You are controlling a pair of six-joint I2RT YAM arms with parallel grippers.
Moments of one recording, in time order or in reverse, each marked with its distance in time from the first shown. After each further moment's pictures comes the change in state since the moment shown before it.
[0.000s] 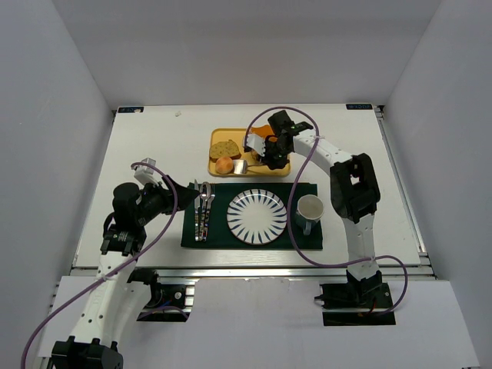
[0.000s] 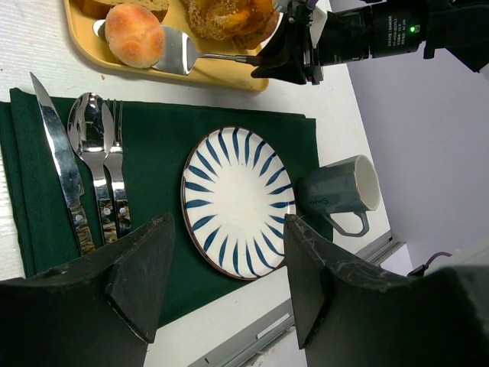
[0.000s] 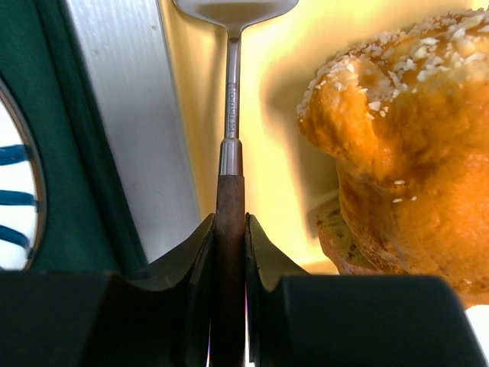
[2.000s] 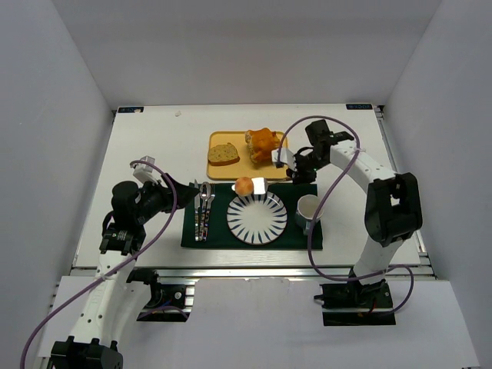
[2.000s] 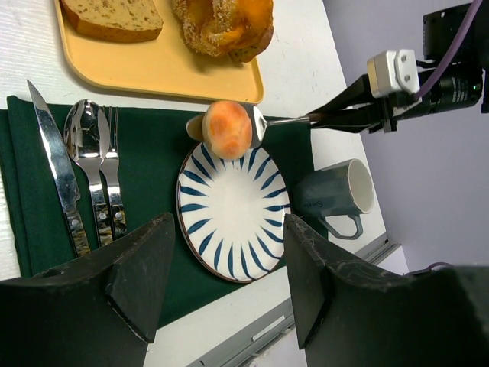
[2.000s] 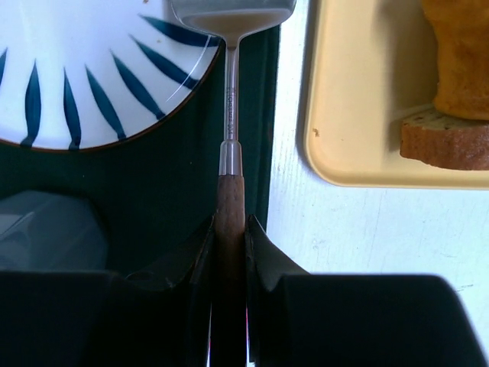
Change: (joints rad) left arm 0.000 0.007 0.025 -0.005 0.000 -0.007; right arm -0.160 -0.363 -0.382 -0.095 -0.248 -0.288
